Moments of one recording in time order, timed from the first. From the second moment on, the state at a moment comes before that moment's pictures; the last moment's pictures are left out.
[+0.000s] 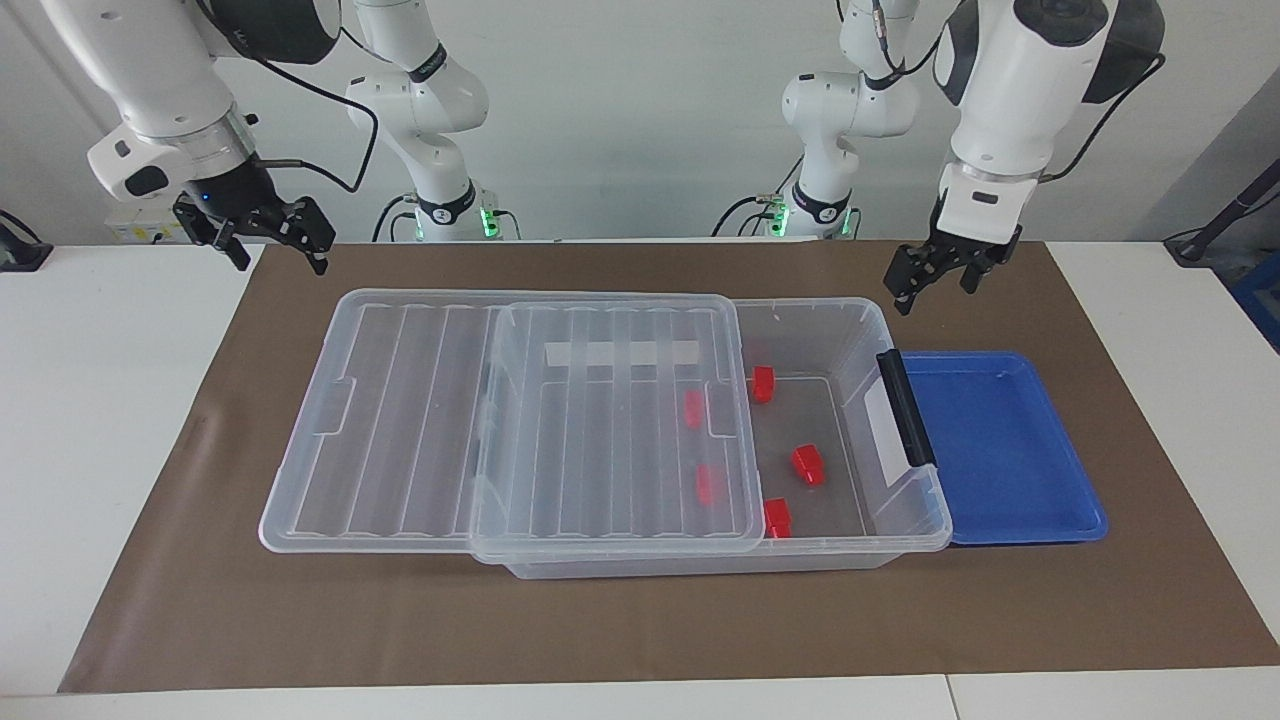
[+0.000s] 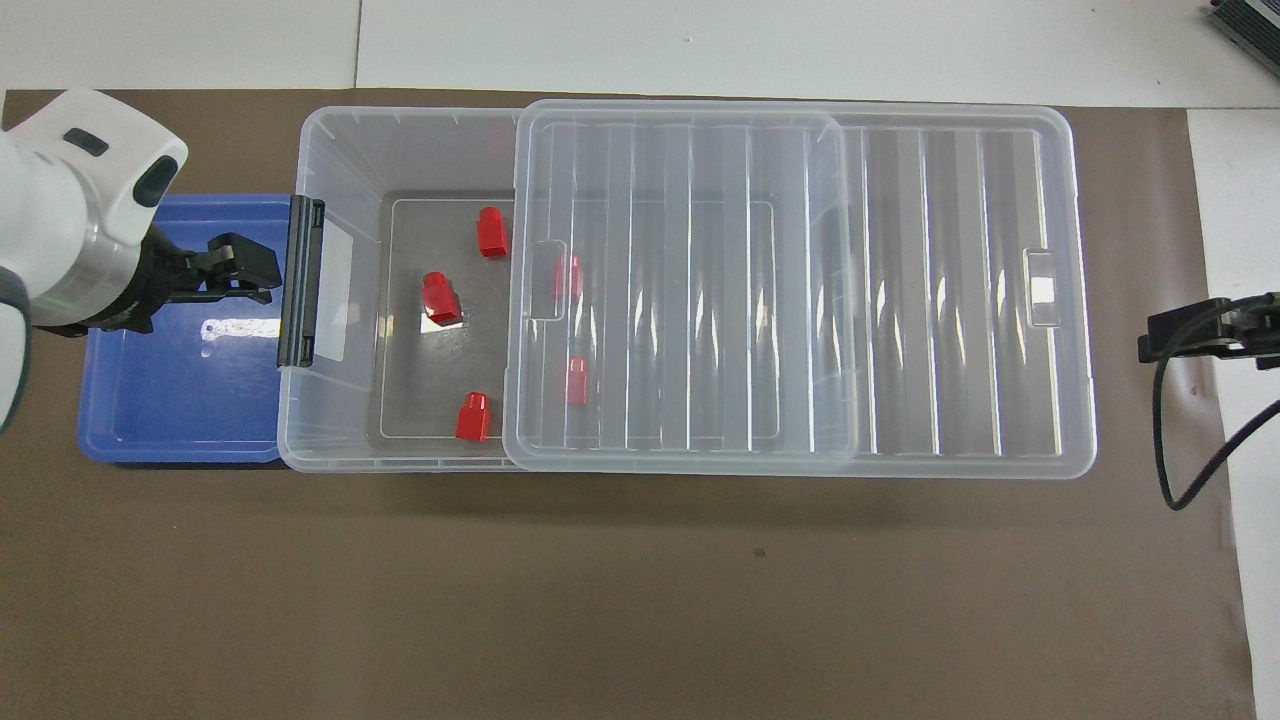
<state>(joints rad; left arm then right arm) -0.19 -0.01 -0.02 -1.61 0.10 1.65 -0.41 0.06 -0.05 -0.12 -1.64 -0.03 1.56 0.03</state>
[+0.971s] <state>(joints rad) -0.04 -0.03 0.00 -1.62 0.06 1.58 -0.05 -0.06 0.04 -0.13 -1.77 -0.03 1.98 -0.29</state>
